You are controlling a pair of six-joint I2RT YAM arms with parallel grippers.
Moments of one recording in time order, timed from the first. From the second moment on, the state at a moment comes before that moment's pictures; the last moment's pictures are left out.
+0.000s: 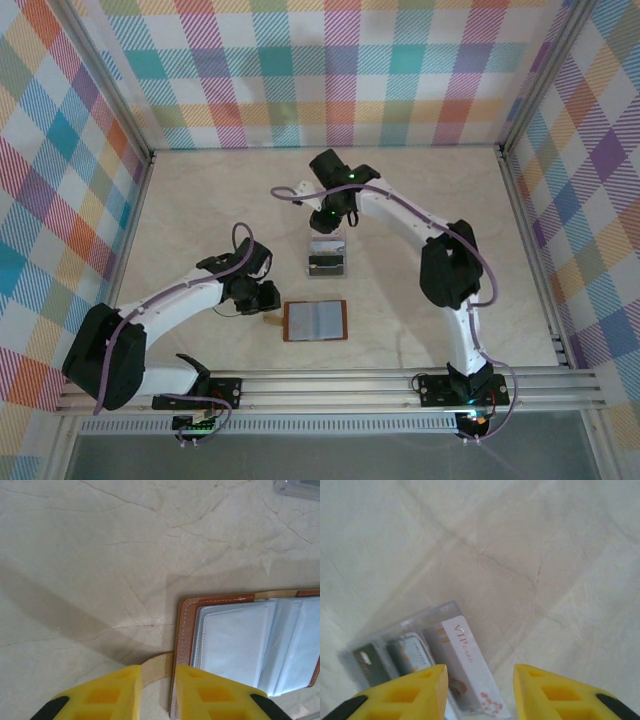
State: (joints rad) left arm -0.53 1.32 0.72 -0.68 0.21 -0.66; right arm 0.68 2.06 1.88 -0.90 -0.07 -0.46
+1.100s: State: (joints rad) left arm -0.55 1.43 0.67 -0.62 0.34 -0.60; right arm 0.88 1.77 1.30 -0.65 -0.40 0.72
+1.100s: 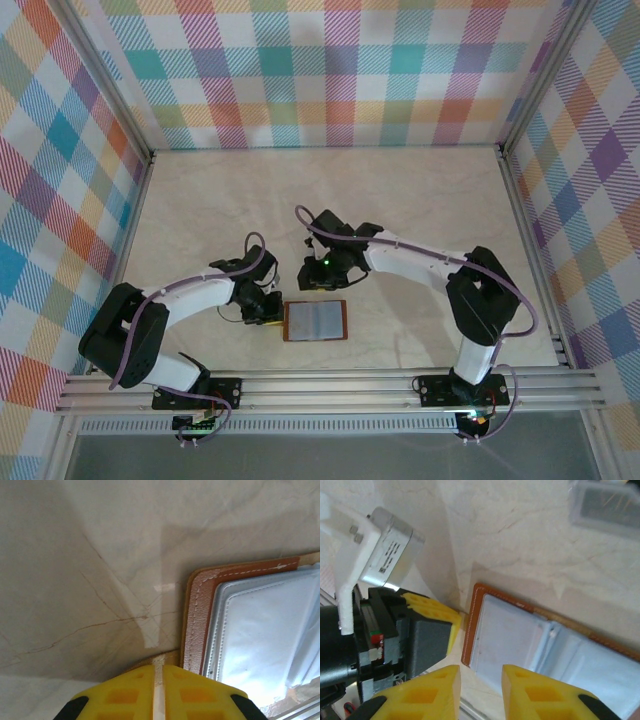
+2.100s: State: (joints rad) left arm -0.56 1.43 0.65 -0.59 0.35 -0.61; right arm 1.06 1.96 1.30 -0.58 -0.30 0.94
